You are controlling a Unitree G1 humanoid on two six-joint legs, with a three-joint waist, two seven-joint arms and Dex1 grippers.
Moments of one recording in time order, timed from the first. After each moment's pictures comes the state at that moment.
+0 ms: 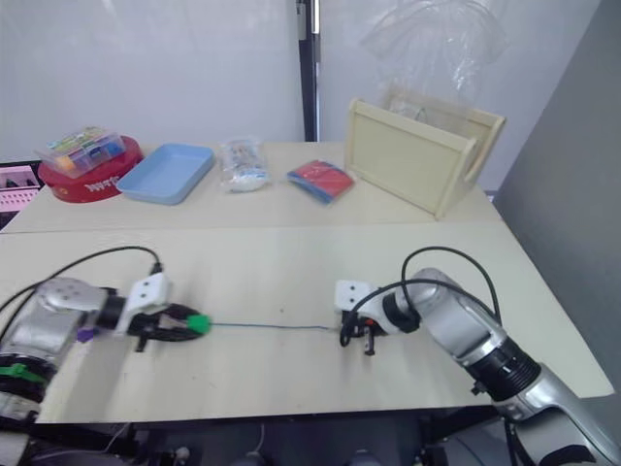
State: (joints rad) left arm -0.48 0.92 -0.09 0.48 -0.18 -0.04 -1.47; right arm -0.67 -0.75 0.52 -0.15 0.05 0.64 1.16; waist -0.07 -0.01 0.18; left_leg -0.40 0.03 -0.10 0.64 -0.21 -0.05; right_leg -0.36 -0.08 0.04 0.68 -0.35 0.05
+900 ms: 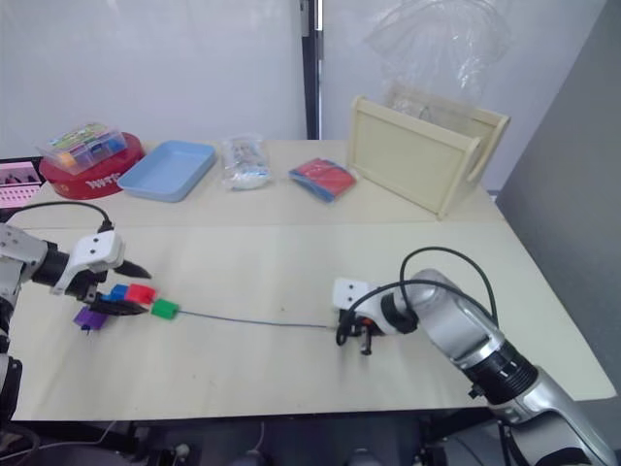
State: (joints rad) left arm -0.99 1.00 -0.22 1.07 0.04 -0.28 -1.61; right arm -0.65 -0.74 0.49 -0.20 0.03 0.70 1.15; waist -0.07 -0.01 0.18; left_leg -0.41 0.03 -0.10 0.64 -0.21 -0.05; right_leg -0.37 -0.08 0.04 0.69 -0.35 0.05
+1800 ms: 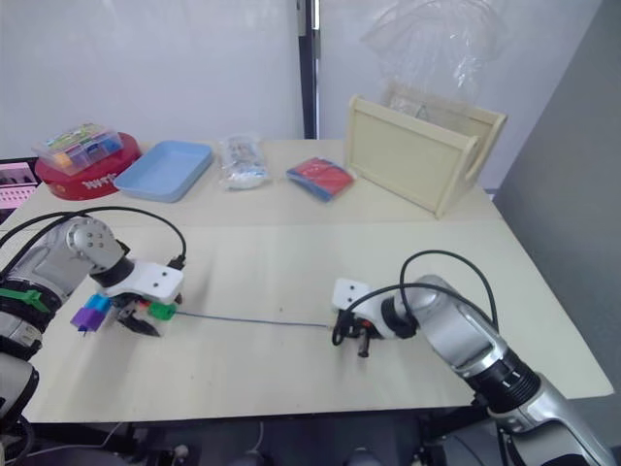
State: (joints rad) left arm -0.97 0.98 -0.56 0.70 0.17 -0.28 -1.59; right arm -0.62 -0.73 0.47 -0.27 0.05 0.80 1.09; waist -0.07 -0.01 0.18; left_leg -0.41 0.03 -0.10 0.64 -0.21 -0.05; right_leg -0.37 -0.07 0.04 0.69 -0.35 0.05
